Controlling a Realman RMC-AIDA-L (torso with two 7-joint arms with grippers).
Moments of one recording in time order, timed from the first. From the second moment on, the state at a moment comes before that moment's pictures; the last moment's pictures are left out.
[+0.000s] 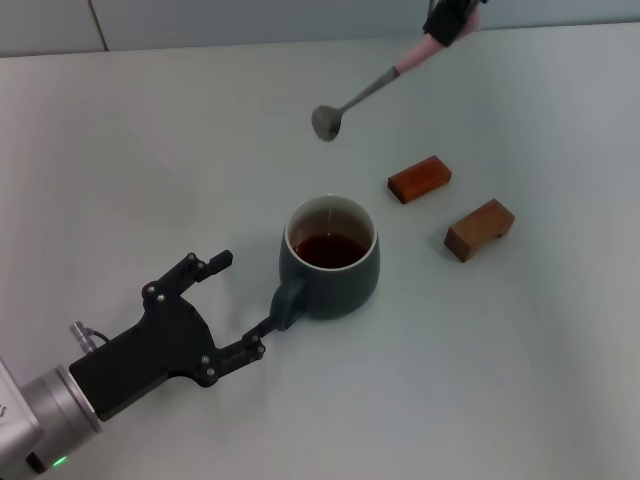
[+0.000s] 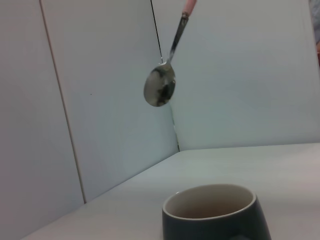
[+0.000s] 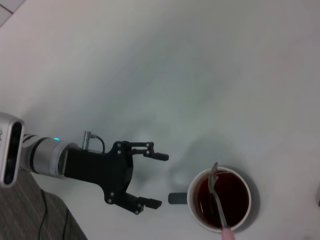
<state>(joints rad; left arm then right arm) -0.37 -2.07 -0.55 -0.05 2.88 1.45 -0.19 1.78 1.90 -2.91 0.83 -0.68 -2.09 2.14</state>
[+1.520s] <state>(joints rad) -0.38 -2.07 -0.55 -0.05 2.88 1.46 -0.18 1.75 1.95 -2.91 0.68 -0.78 -1.99 2.16</state>
